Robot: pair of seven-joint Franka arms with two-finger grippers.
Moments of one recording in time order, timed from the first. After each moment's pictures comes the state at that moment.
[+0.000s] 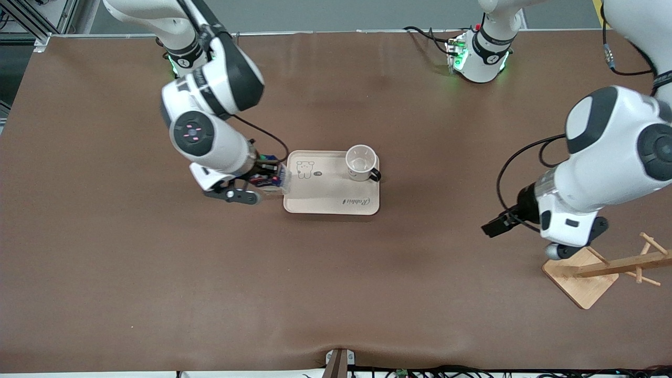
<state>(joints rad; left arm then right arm) 0.33 0.48 -0.69 -1.34 0.18 1.76 -0.83 0.56 0.38 -0.03 -1.62 0.19 1.84 0.66</state>
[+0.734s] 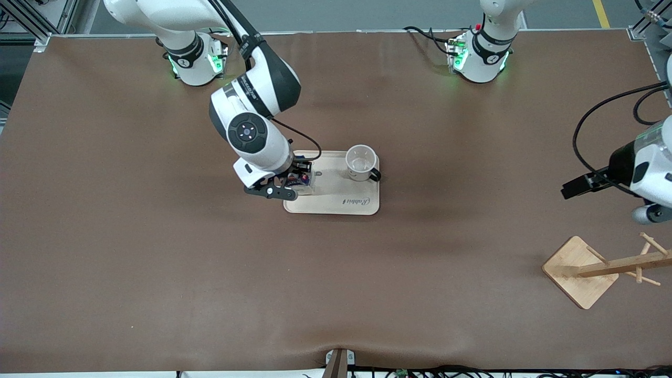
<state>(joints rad) 0.50 0.31 -0.68 -1.34 0.22 1.56 -0.41 0.65 0.45 -0.03 -1.62 0.20 1.94 0.72</state>
